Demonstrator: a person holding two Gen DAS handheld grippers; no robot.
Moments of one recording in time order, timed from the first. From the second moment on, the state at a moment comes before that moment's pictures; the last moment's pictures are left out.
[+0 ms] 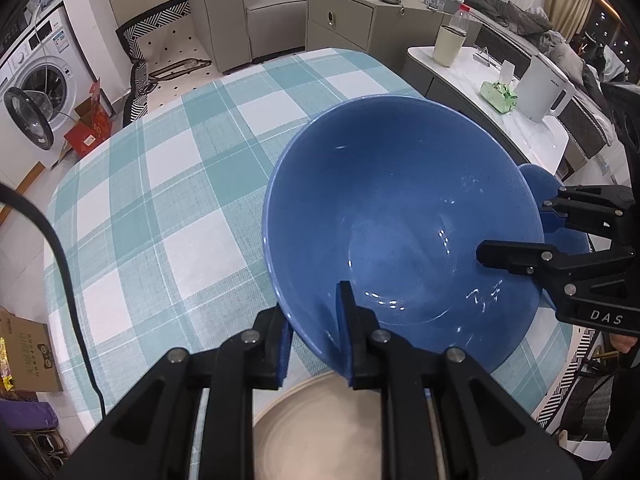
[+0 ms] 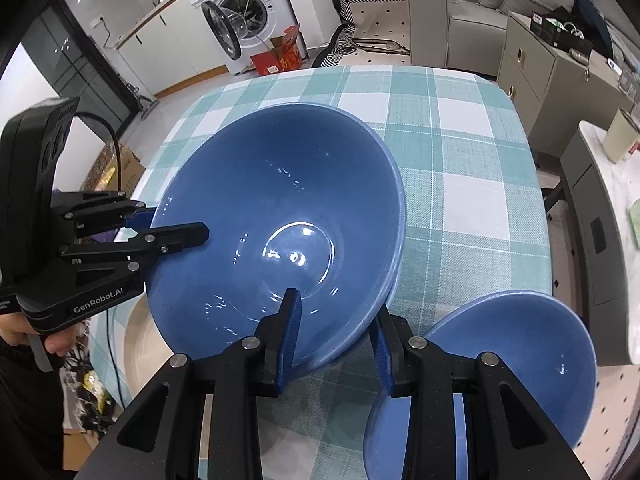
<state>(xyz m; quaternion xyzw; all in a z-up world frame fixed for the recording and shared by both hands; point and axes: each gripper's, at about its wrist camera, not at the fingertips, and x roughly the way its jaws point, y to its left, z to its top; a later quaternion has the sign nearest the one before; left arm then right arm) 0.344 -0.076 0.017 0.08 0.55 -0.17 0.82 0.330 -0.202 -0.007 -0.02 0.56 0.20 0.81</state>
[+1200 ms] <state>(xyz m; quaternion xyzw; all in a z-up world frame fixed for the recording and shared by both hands) 0.326 -0.063 0.025 0.08 0.54 -0.19 0.82 0.316 -0.209 0.009 -0.06 0.52 0.20 0.83</state>
